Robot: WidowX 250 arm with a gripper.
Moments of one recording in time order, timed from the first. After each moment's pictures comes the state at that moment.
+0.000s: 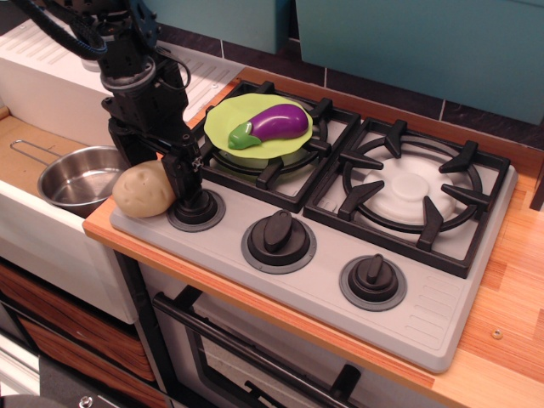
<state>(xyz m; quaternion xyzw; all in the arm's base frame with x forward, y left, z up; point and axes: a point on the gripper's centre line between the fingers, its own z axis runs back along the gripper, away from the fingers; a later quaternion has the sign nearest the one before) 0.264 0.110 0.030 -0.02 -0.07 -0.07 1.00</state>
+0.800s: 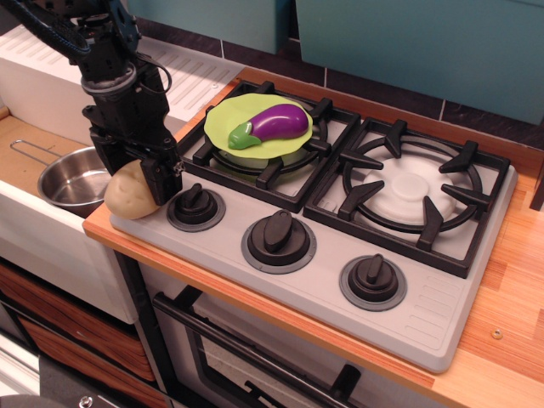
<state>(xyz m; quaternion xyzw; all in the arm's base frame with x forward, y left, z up) 0.253 0.119 0.028 -0.02 -0.04 -0.05 1.00</state>
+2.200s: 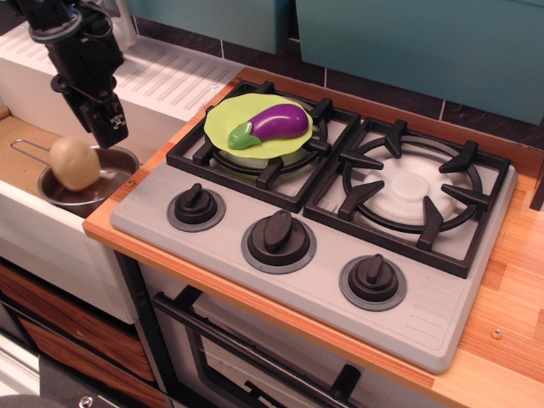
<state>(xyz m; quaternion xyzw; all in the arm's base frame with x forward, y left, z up) 0.273 0.176 0.052 0.00 -0.08 -0.17 0.98</state>
